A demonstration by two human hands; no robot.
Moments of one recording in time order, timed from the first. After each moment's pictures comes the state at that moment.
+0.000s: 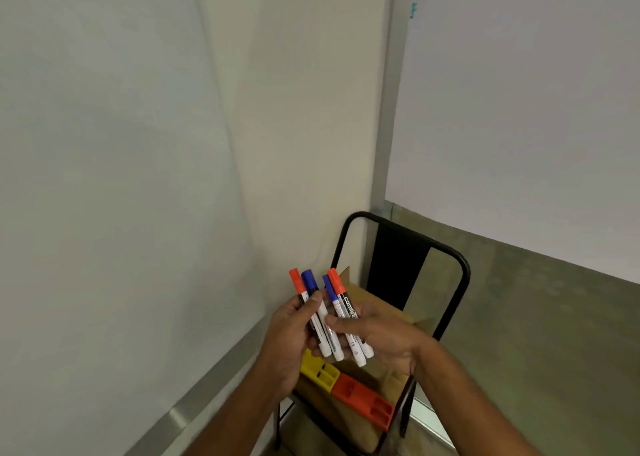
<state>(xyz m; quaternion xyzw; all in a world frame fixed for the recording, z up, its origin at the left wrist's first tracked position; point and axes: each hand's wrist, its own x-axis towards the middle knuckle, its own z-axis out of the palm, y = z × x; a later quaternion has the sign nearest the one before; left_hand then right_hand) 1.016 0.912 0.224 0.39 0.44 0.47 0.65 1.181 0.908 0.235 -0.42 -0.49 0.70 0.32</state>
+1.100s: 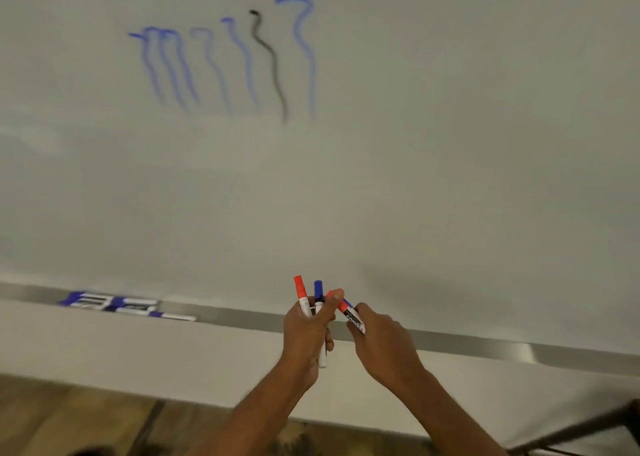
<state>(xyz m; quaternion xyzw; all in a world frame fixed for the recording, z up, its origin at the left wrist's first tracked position) 0.540 0.382 0.211 0.03 0.62 0.74 0.26 0.626 0.486 0.203 -0.25 -0.95 0.18 0.12</state>
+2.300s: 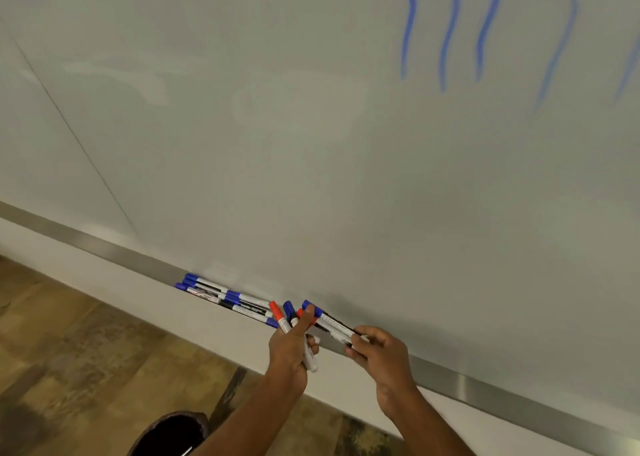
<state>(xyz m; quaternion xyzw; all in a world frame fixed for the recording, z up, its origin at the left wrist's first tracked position) 0.223 0.197 0.100 -0.25 0.52 0.78 0.22 0.304 0.325 0.102 -0.39 -0.52 0.75 0.10</state>
